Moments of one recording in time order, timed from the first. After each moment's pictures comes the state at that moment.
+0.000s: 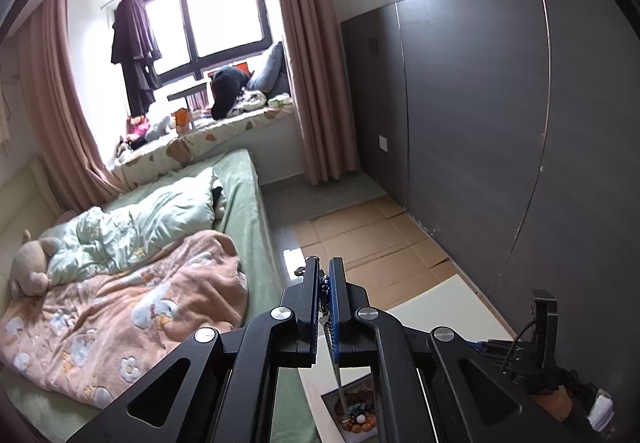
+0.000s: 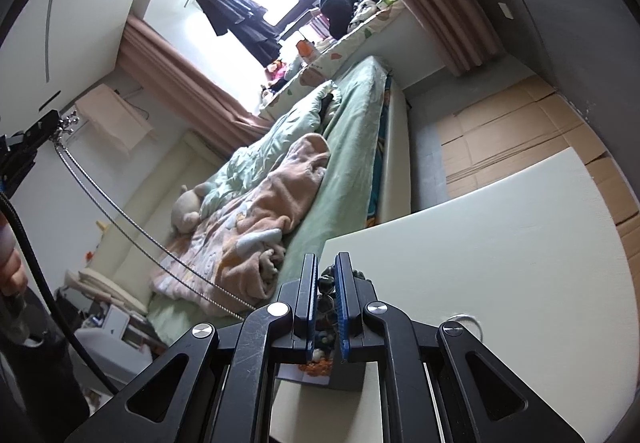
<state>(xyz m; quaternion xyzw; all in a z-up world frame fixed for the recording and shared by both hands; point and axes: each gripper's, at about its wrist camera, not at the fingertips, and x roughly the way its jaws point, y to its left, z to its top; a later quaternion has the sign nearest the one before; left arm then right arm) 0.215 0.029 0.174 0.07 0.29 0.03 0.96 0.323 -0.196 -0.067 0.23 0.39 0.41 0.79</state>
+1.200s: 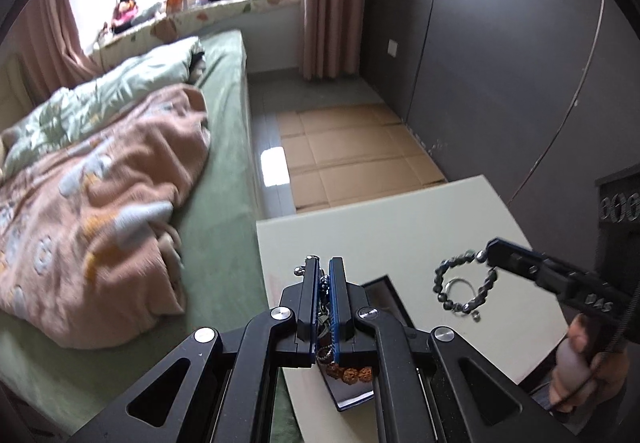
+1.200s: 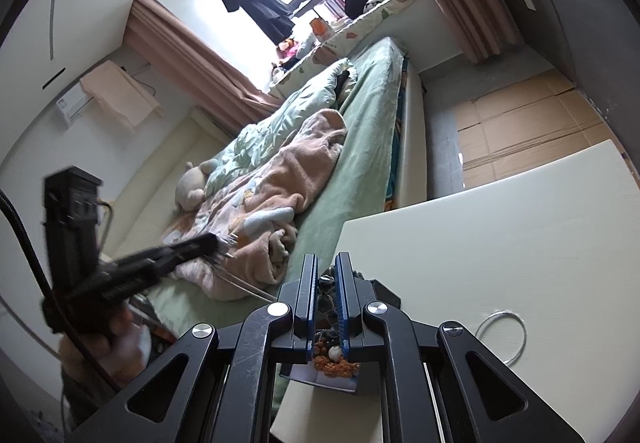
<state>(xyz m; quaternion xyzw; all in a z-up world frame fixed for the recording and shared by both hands) 0.246 0.076 -0.023 -0.02 0.43 0.03 0.90 0.320 -0.155 -0.073 0.20 0.40 0.44 0.78</state>
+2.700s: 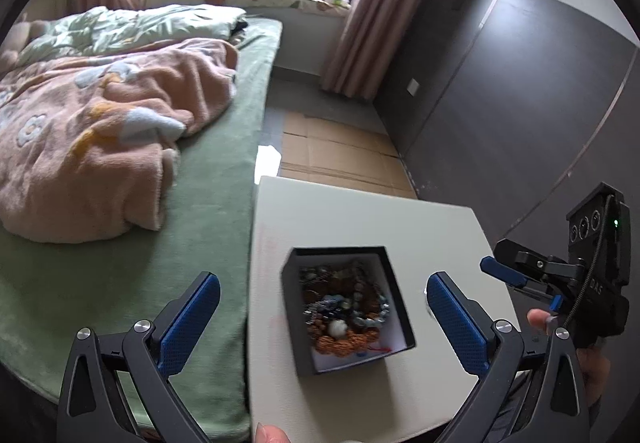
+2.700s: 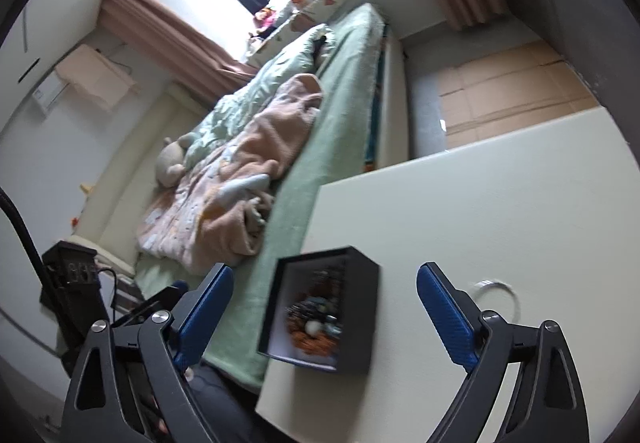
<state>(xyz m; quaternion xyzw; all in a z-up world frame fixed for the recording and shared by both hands) 0.184 0.100 -0.056 -0.18 0.38 0.04 0.91 0.327 -0.148 -0.095 0.18 0.47 0.41 0.76</state>
